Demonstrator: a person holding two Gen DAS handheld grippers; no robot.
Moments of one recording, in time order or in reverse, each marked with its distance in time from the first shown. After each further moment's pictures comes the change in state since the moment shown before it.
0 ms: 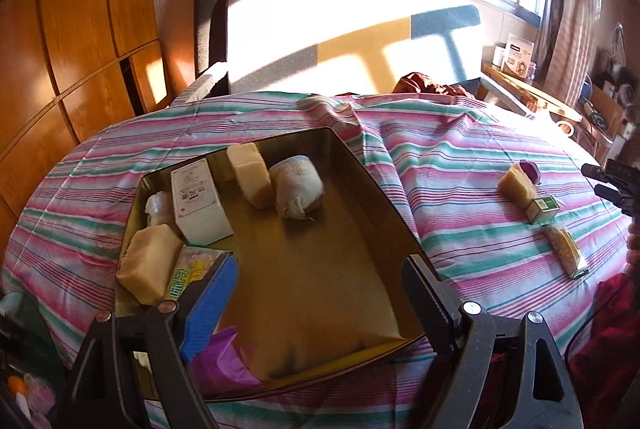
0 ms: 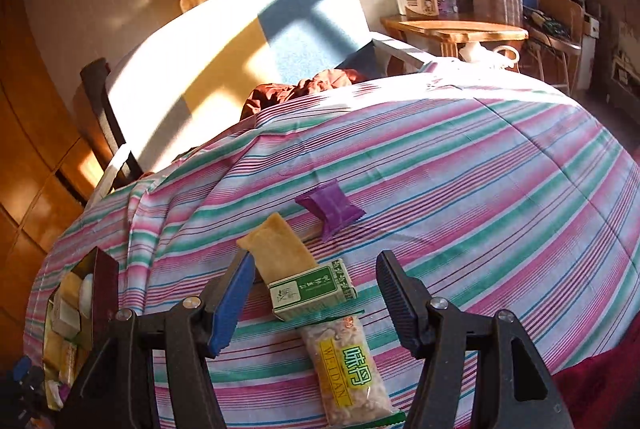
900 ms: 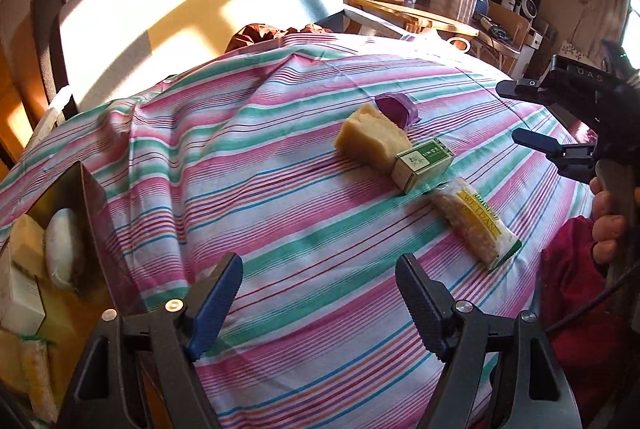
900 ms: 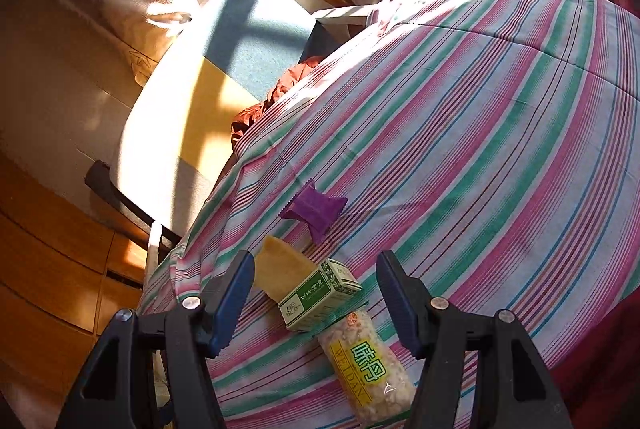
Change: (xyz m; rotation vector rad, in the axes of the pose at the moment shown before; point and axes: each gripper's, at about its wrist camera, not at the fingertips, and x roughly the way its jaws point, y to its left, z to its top) left arm 0.086 -0.182 0.028 0.279 0.173 -0.339; right arm 0.004 -0.053 0.001 0.326 0.026 0.167
